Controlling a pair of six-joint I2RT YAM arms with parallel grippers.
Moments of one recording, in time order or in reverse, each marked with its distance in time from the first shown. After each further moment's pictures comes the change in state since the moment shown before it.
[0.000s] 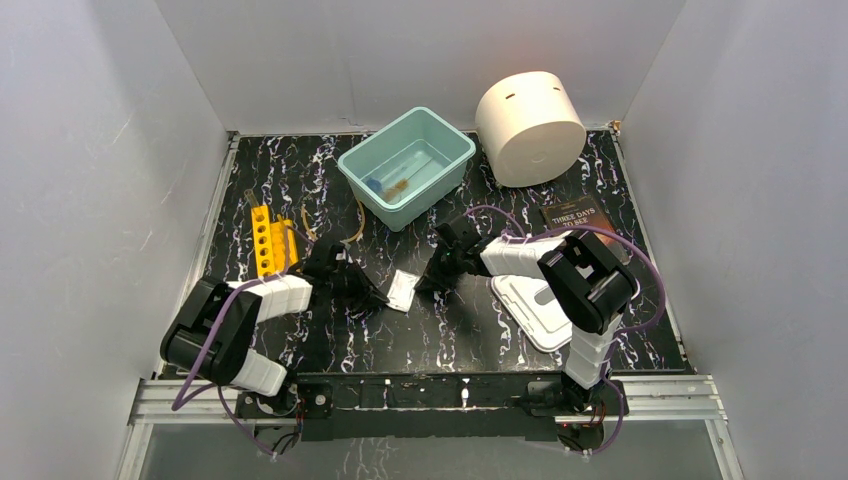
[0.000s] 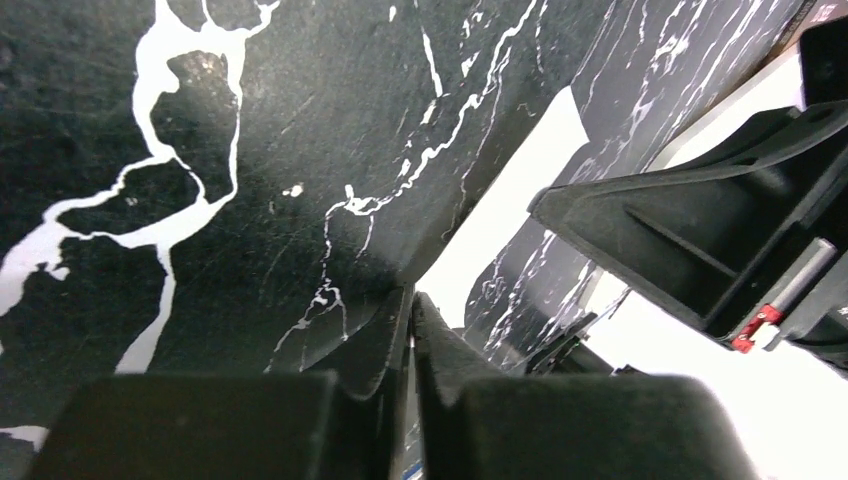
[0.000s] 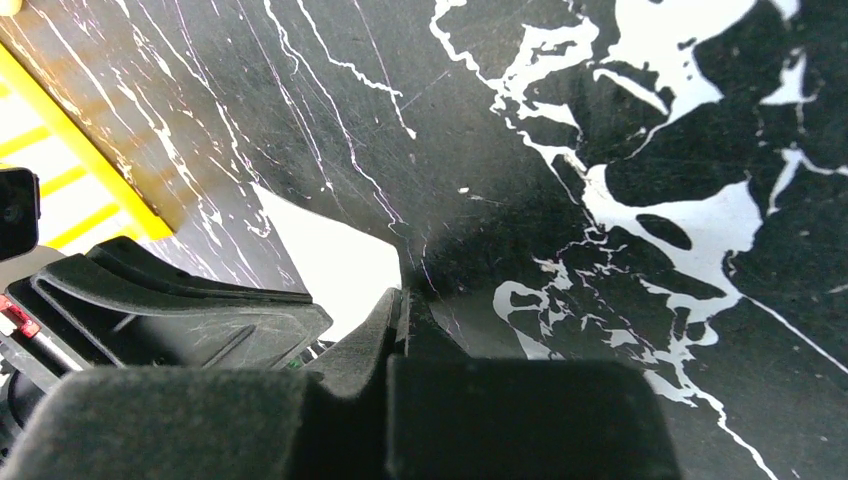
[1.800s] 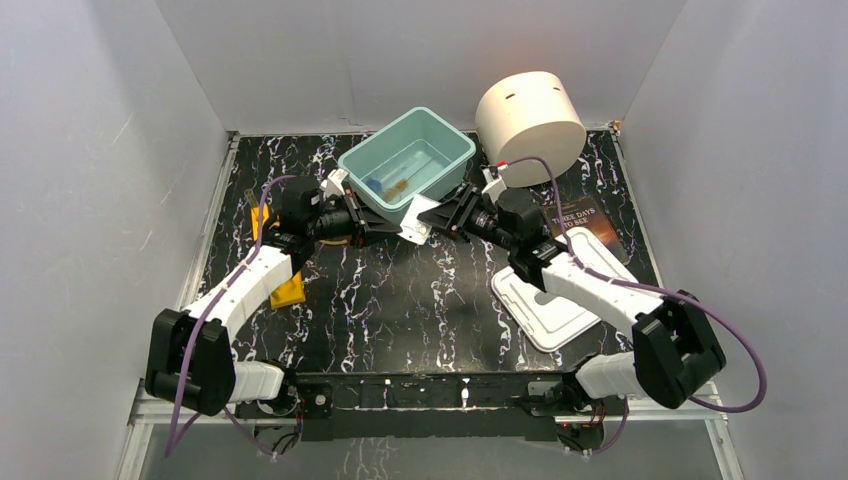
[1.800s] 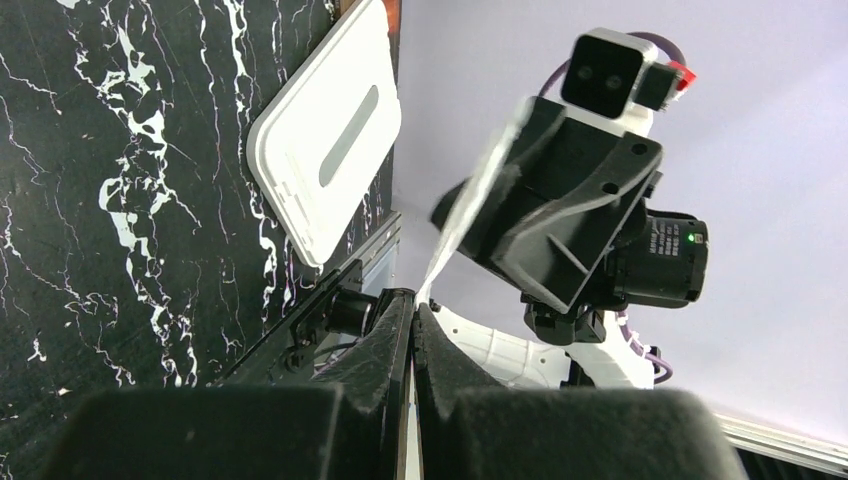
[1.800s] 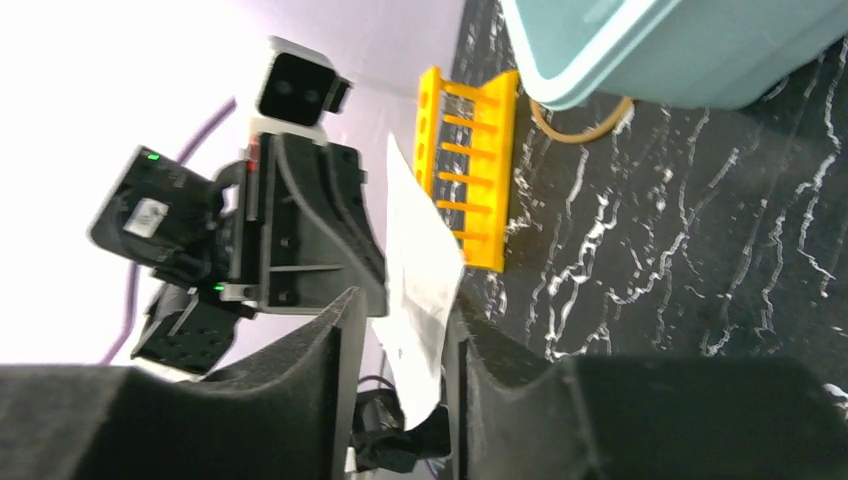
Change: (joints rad) left arm 0.097 -0.159 0.364 -0.010 0.362 -0.176; right arm -0.119 -0.490 -0.170 0.476 -0.061 -0.028
